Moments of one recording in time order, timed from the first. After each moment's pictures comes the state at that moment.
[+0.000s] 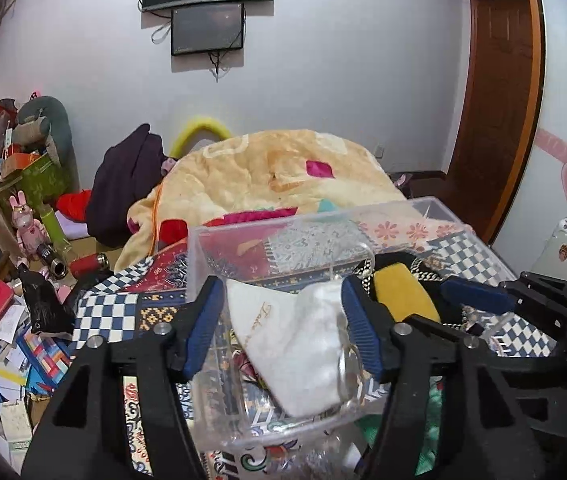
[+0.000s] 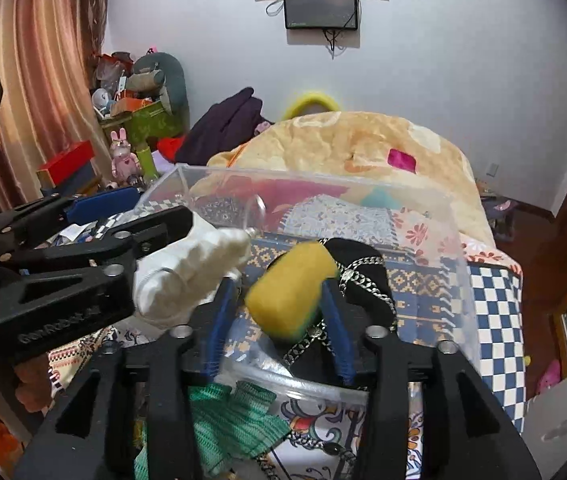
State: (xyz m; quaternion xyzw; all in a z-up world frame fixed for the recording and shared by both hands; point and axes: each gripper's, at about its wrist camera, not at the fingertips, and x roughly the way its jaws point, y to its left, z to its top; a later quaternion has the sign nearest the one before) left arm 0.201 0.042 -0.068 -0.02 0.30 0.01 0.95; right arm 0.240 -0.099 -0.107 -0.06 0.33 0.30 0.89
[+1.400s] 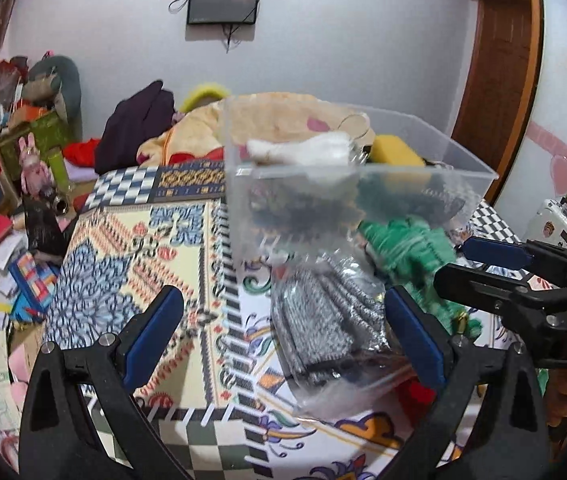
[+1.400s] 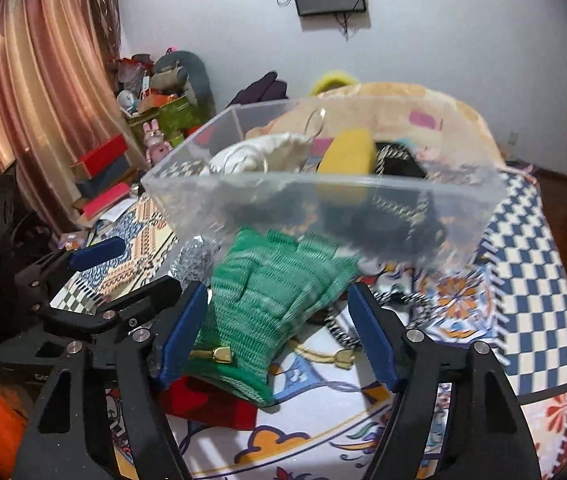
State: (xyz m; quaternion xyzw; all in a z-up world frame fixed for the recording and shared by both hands) left arm 0.100 0.050 -0.144 -0.06 0.33 0.01 0.94; right arm 0.183 -0.115 -0.150 -0.01 0.36 0.34 0.87
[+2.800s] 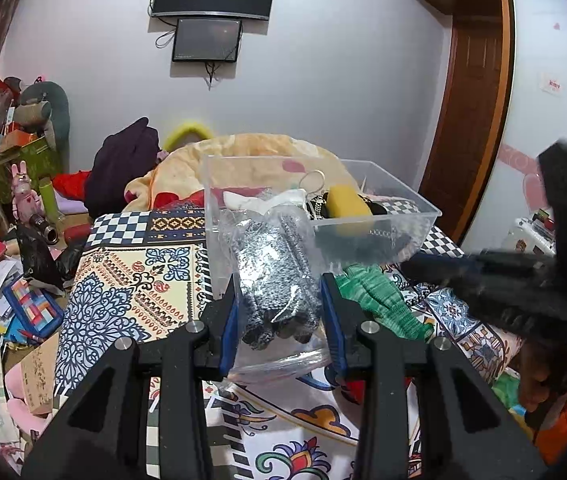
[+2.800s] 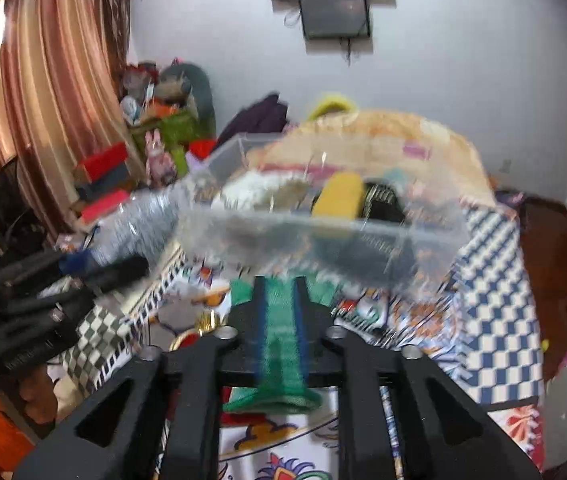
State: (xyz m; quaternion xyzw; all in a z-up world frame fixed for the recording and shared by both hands) left arm 0.055 0.034 -0.093 -0.06 0.26 -0.03 0.96; right arm 0.173 -0.120 -0.129 -0.04 0.33 0.34 0.88
